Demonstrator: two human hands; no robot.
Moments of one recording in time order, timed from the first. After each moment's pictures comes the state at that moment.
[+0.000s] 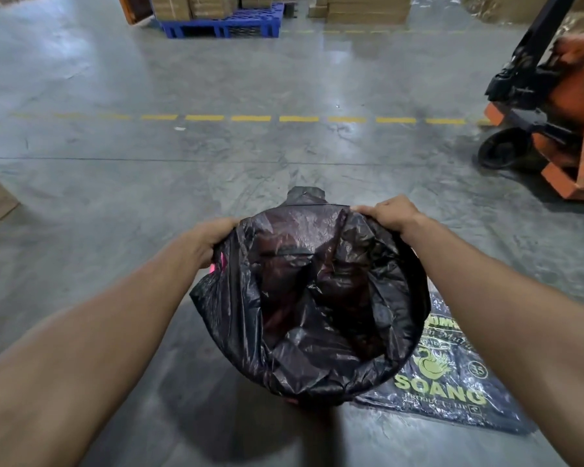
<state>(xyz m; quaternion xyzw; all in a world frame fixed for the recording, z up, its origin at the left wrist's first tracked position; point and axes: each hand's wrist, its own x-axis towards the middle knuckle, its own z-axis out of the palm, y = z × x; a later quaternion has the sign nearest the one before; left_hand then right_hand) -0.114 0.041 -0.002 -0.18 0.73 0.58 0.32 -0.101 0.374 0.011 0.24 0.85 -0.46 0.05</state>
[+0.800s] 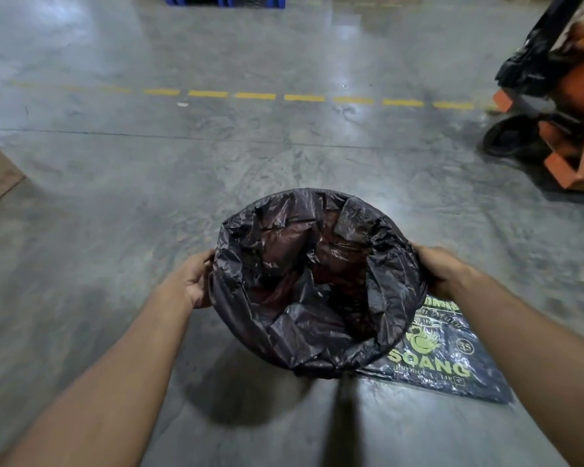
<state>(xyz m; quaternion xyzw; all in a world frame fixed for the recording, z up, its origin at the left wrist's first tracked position) -0.028 -0.009 -0.059 -0.31 0.52 0.73 0.31 0.009 0.405 -0.026 0.32 0.63 -0.69 0.17</state>
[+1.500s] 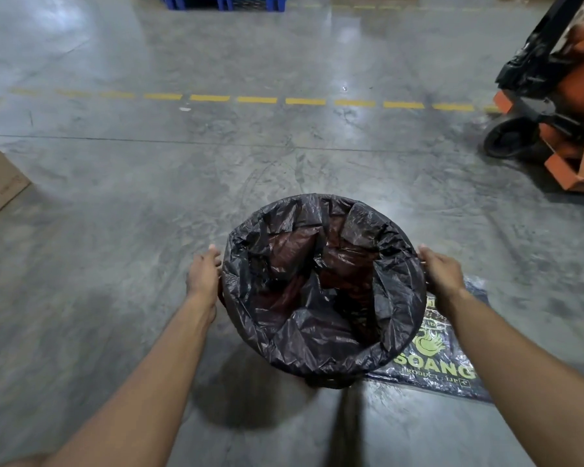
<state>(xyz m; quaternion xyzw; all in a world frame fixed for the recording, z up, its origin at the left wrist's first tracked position) -0.014 0.004 -0.059 -0.28 0.68 0.67 0.05 0.025 0.402 -0.045 0.35 0.68 -0.64 -0.03</state>
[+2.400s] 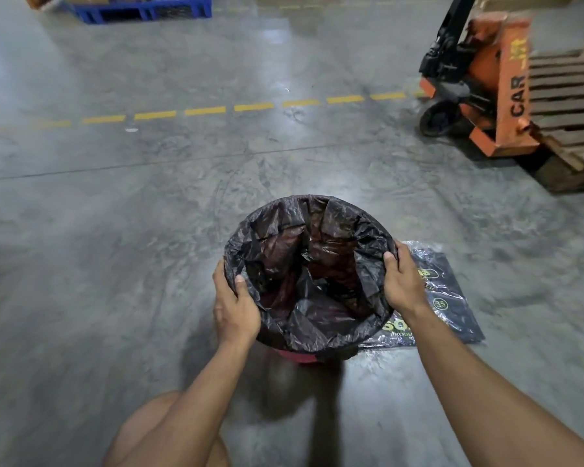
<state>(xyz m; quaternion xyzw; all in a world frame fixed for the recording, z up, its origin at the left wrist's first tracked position) 0.067 0.046 -0.002 -0.12 0.84 0.53 -0.01 0.103 0.314 -0.016 0.30 0.80 -0.50 -0.12</state>
